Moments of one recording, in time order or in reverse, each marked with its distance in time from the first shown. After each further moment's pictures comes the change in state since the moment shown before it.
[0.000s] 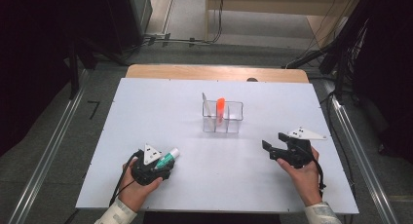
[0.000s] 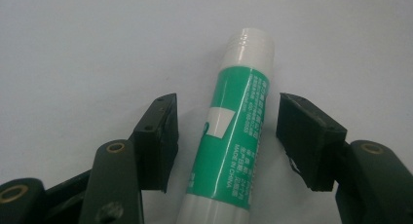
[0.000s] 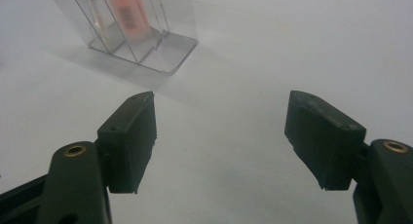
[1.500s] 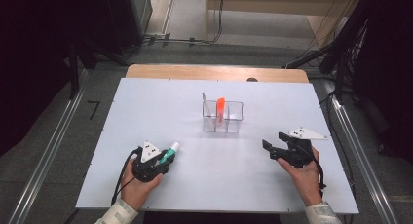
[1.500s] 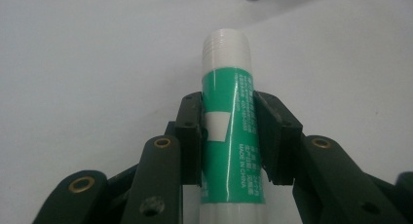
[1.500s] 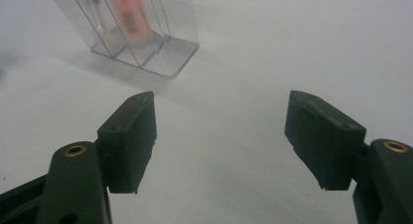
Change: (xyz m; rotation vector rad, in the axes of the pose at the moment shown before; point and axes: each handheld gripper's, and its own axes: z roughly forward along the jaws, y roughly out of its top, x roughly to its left) left arm 0.000 0.012 -0.004 -0.081 -0.062 -0.041; right arm 0.000 0.001 -0.002 -0.011 0.004 0.003
